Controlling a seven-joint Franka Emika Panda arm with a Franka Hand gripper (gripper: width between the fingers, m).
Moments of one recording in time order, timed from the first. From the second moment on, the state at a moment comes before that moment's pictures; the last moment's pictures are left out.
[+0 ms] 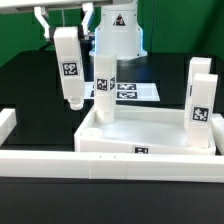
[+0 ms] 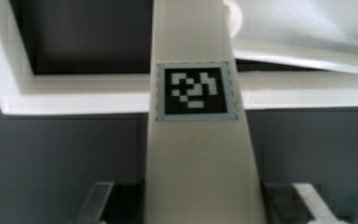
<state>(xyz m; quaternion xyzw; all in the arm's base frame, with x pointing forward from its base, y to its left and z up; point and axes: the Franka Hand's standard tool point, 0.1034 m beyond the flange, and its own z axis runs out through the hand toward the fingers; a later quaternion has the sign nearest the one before) 0.584 -0.101 0.169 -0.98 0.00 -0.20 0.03</state>
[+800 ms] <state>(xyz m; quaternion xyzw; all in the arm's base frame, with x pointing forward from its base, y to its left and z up) 0.595 -0.091 0.195 -0.96 0.02 -0.28 -0.02</state>
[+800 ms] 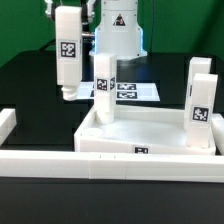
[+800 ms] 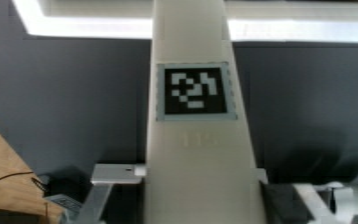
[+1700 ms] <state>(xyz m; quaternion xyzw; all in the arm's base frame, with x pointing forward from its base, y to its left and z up) 0.594 -0.083 0.175 -0.96 0.01 -0.28 -0.05</state>
